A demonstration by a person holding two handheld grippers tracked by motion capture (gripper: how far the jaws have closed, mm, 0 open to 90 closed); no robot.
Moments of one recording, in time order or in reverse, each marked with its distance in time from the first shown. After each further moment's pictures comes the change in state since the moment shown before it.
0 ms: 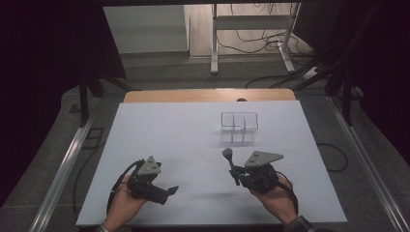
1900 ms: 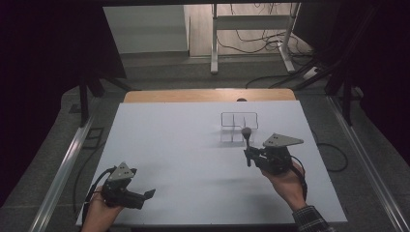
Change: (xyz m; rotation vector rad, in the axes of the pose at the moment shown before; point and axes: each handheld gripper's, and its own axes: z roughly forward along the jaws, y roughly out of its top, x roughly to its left) left arm 0.021 -0.048 -0.038 -0.007 0.066 -0.131; right arm -0.052 0.007 -0.016 -0.103 -0.110 0.107
